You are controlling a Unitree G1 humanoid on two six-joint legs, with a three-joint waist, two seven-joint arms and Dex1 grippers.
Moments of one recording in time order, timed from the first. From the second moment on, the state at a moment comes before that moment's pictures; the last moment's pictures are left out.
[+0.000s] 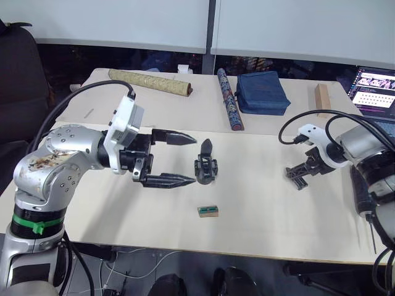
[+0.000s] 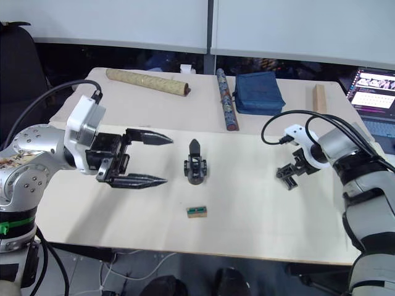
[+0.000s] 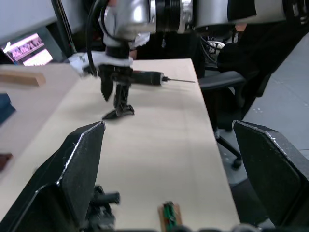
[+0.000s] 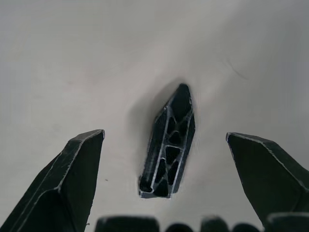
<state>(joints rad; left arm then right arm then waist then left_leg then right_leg) -0.67 0.77 0.05 -0.35 -0.78 0.68 -1.20 -1.12 -0.90 0.66 0.75 0.09 0.93 1.17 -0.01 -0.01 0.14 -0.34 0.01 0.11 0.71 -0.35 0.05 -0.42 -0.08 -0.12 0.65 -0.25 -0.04</state>
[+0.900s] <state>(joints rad) -0.72 0.44 0.12 -0.20 -0.85 0.84 -0.72 -0.56 -0.86 0.08 0.22 0.06 0.55 1.01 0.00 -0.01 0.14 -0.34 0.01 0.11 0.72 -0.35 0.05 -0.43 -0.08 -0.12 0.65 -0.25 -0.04</state>
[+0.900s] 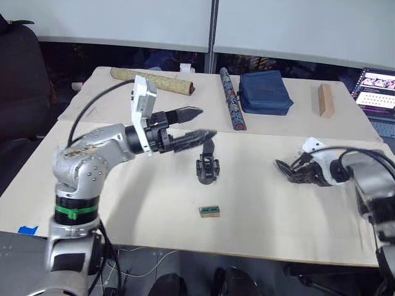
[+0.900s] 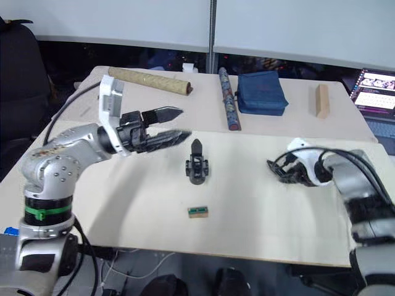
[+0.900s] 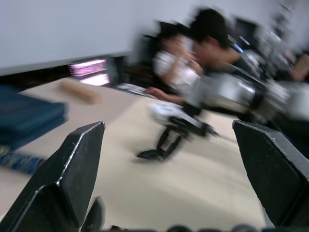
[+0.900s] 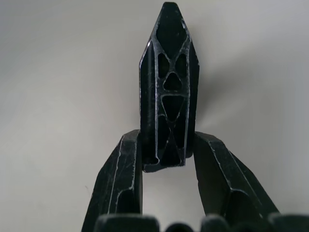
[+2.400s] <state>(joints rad) -0.83 0.19 0.09 -0.04 -0.86 0.85 -0.48 -0.45 -0.47 0.07 -0.51 0.12 0.53 0.51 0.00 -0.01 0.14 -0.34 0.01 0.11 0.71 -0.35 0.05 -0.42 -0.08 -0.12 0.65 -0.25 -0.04</state>
